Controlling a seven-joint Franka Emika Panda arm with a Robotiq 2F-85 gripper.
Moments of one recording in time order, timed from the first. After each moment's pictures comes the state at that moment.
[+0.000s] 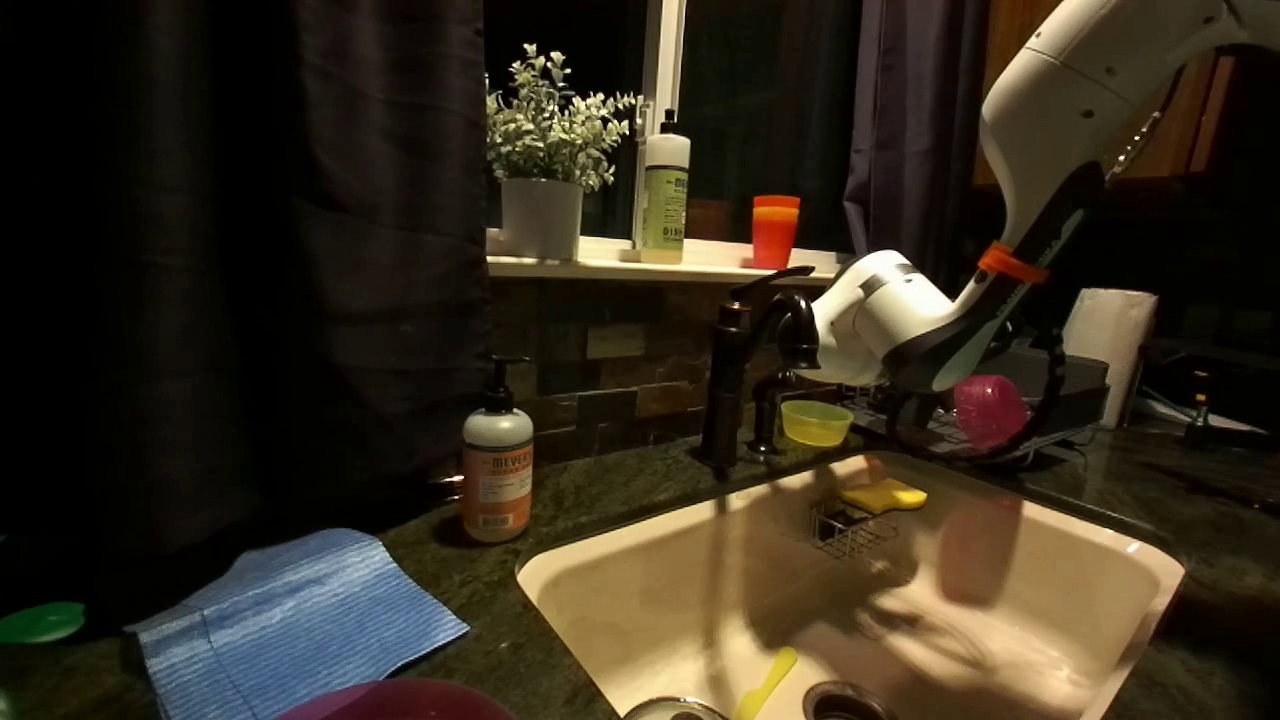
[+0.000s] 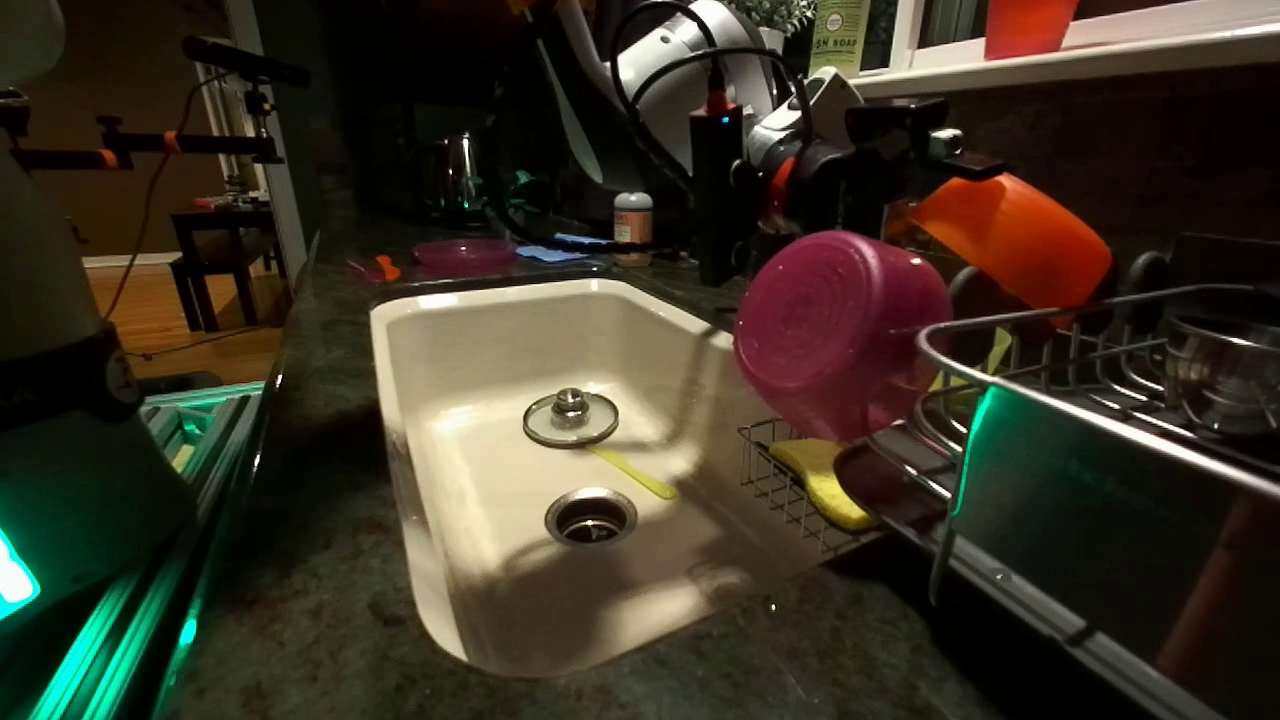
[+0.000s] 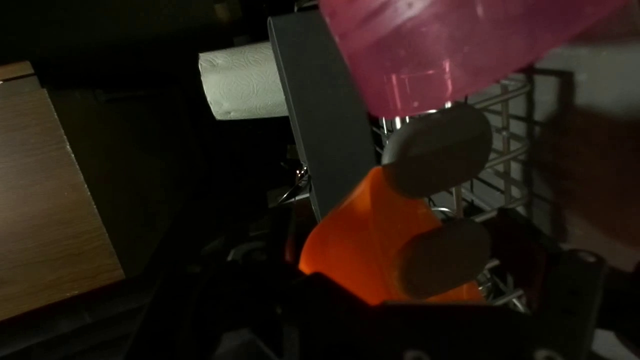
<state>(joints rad) -0.02 0.40 0.07 -2.12 -1.48 1.67 1.19</state>
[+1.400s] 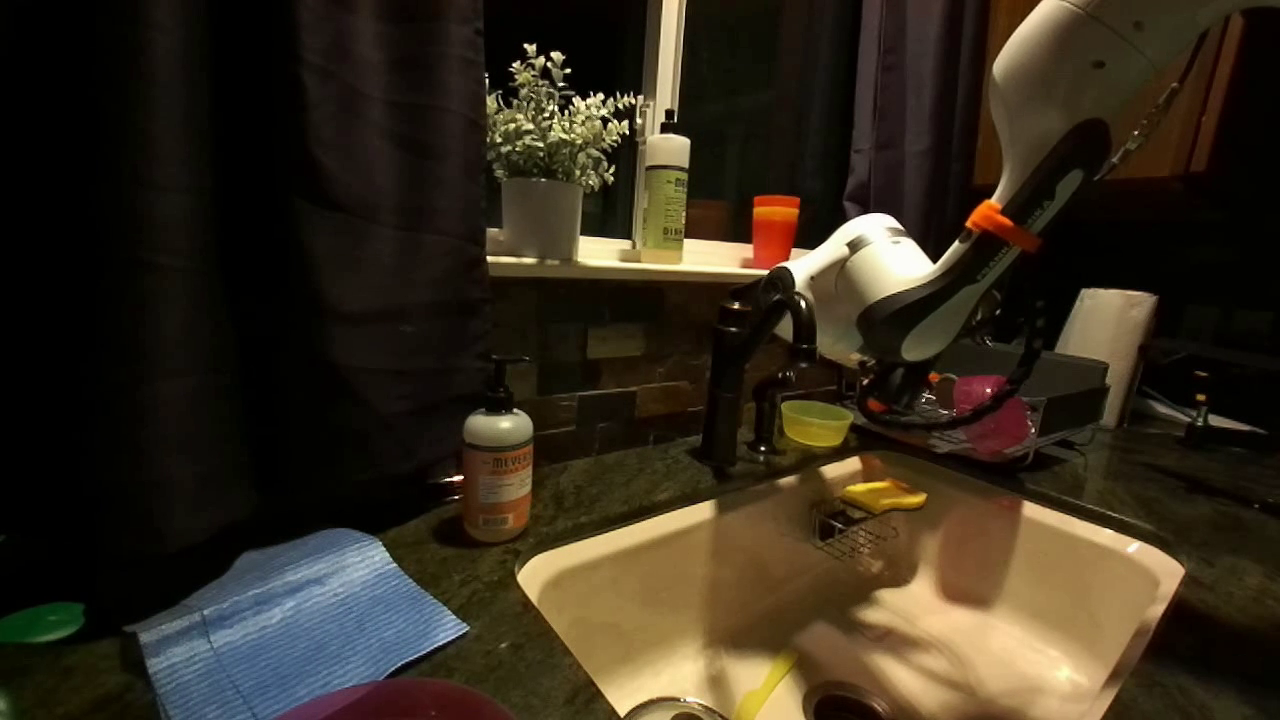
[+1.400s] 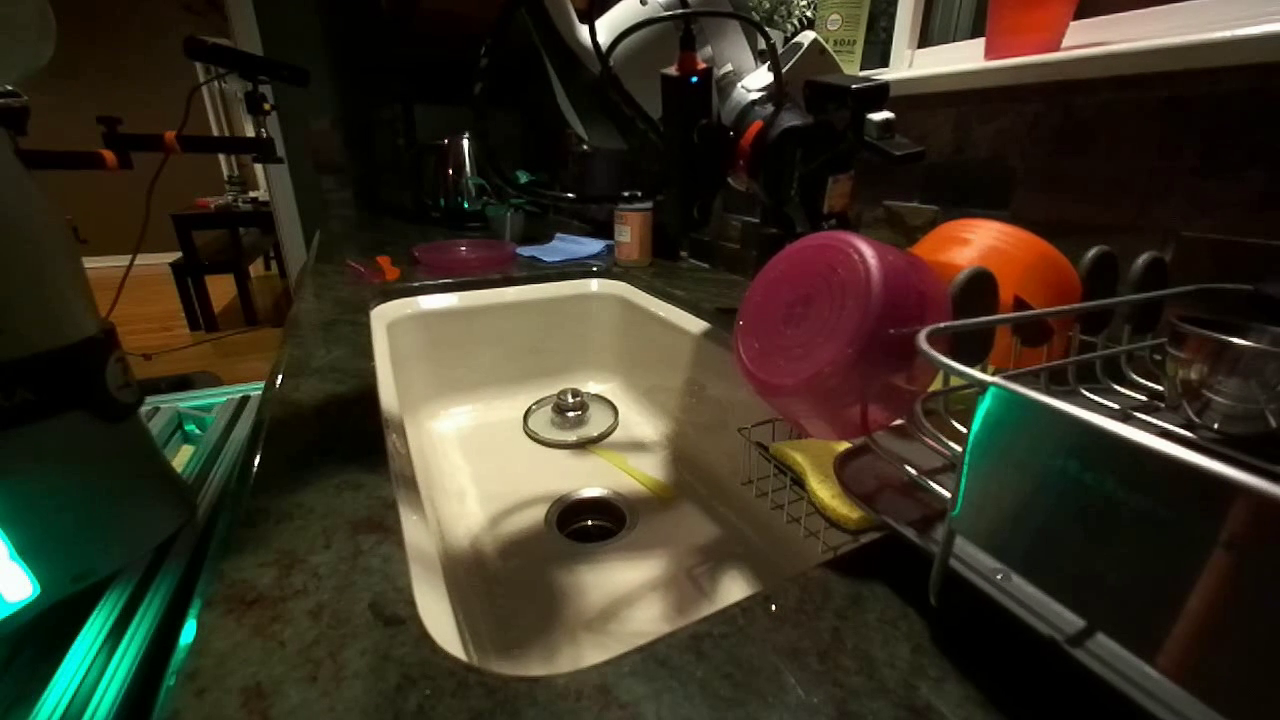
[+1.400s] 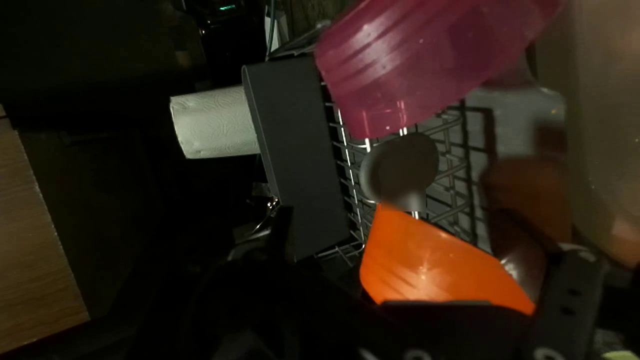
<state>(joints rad) 0.03 0.33 0.09 -2.11 -1.27 1.67 1.09</state>
